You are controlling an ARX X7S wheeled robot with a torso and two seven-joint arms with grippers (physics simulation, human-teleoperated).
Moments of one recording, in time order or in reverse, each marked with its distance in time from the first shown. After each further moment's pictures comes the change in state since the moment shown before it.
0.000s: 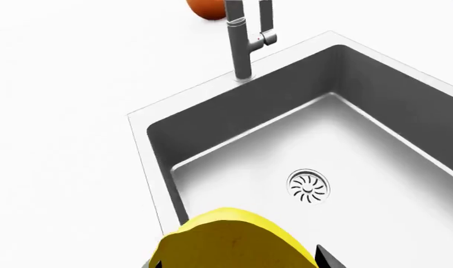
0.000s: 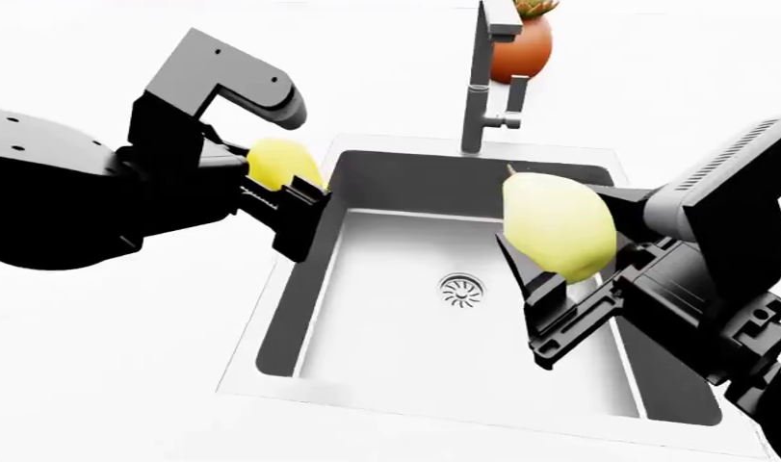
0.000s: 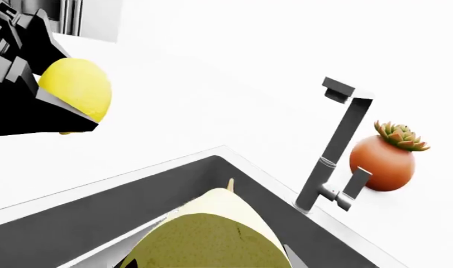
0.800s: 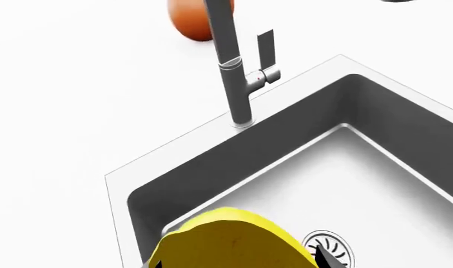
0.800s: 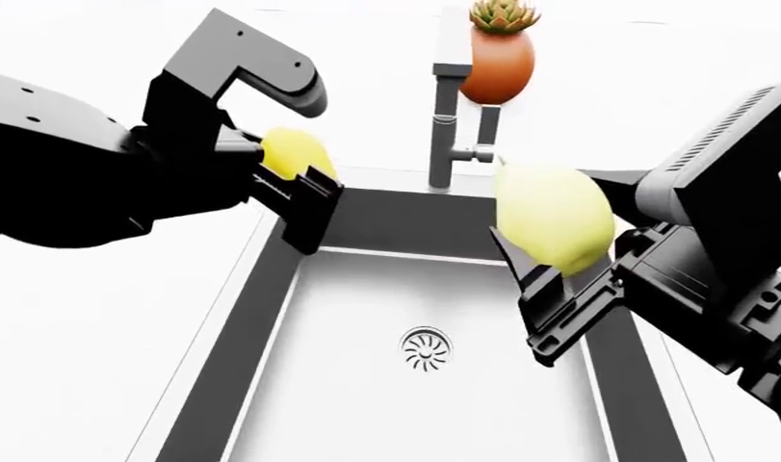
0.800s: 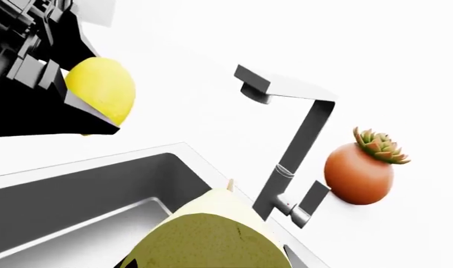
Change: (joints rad) left arm -0.085 0.042 0.055 -0.045 -0.012 -0.030 0.007; right arm 0.169 0.020 -0.056 0.011 0.134 0.095 0.069
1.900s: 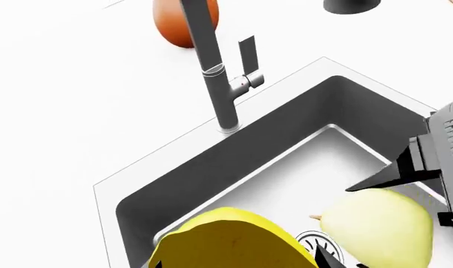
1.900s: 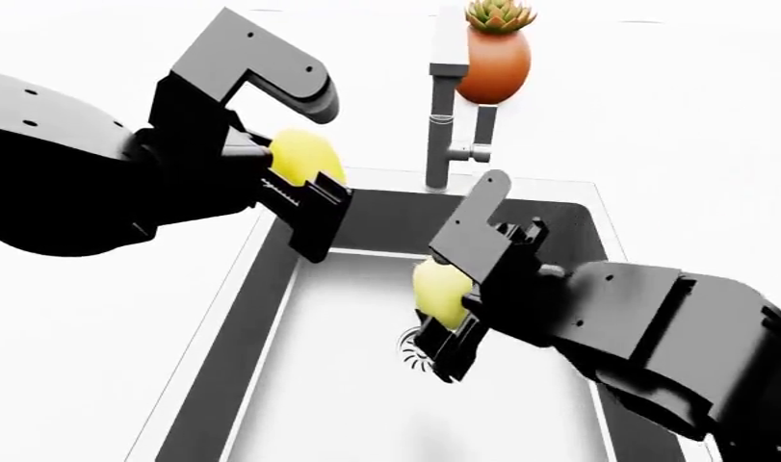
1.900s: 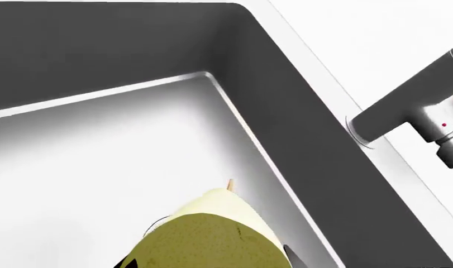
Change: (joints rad) left arm -0.017 -0.005 0.025 0.034 -0.067 0.015 -0.042; right arm 0.195 -0.227 -0.814 0.457 -0.495 -0.090 -0.197
